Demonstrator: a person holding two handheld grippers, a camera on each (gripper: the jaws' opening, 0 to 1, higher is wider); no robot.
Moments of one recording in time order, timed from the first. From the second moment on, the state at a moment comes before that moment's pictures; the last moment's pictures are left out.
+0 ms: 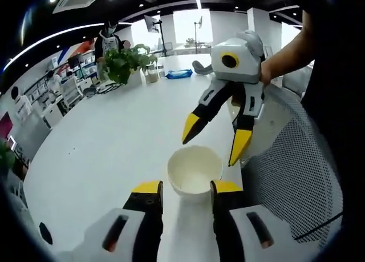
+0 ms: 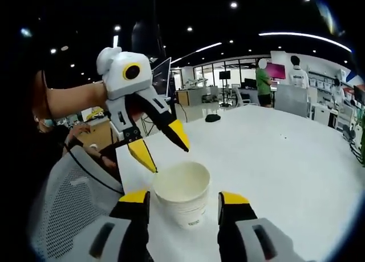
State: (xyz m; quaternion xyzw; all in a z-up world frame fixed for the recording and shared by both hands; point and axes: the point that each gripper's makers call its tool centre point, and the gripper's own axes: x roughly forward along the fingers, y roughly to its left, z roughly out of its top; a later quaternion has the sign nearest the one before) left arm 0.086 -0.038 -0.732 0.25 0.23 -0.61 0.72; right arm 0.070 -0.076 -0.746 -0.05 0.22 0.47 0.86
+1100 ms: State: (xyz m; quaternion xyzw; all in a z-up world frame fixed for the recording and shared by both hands) left arm 0.074 -0.054 -0.782 0.22 0.24 -0.63 0.71; right arm 0.073 -0.068 -0.755 -0.06 0.22 0.48 0.85
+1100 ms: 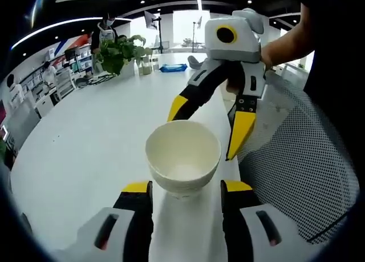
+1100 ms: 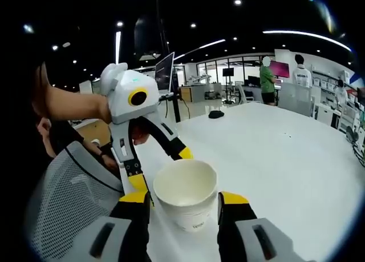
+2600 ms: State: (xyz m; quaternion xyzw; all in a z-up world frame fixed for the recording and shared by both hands) left arm 0.097 -0.059 -0.780 0.21 0.21 -0.61 0.73; right arm 0.093 -0.058 -0.745 -0.05 0.21 0.46 0.86
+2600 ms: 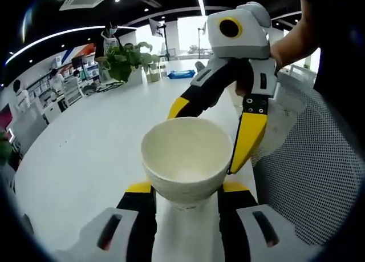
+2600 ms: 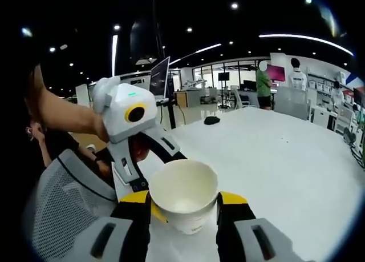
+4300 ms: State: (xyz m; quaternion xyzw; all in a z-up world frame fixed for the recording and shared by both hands) left arm 0.186 -0.065 -0.788 0.20 0.24 -0.58 0.75; right arm 0.187 -0.062 -0.754 -0.05 0.21 0.44 0.87
